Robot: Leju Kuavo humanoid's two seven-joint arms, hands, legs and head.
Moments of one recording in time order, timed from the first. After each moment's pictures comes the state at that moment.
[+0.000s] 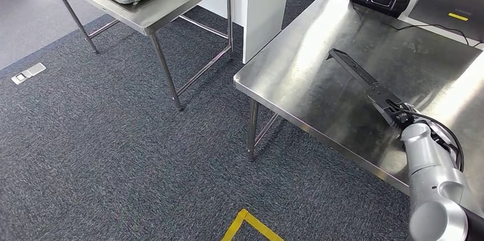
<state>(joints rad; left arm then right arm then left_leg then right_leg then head) -0.06 -0.06 0.13 -0.18 0.60 0.24 -0.25 -0.89 -0.23 -0.13 -0.39 1.34 0.19 0.13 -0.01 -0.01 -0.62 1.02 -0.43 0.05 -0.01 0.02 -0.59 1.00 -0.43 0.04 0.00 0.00</state>
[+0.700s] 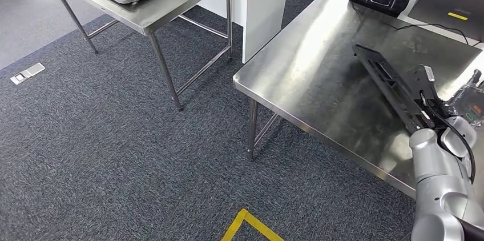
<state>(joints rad) -0.06 -0.08 0.13 -0.18 0.59 0.25 -0.26 -0.80 -0.26 -0.07 -0.54 1.42 -0.55 0.16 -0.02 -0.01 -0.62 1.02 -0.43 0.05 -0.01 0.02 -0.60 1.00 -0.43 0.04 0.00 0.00</state>
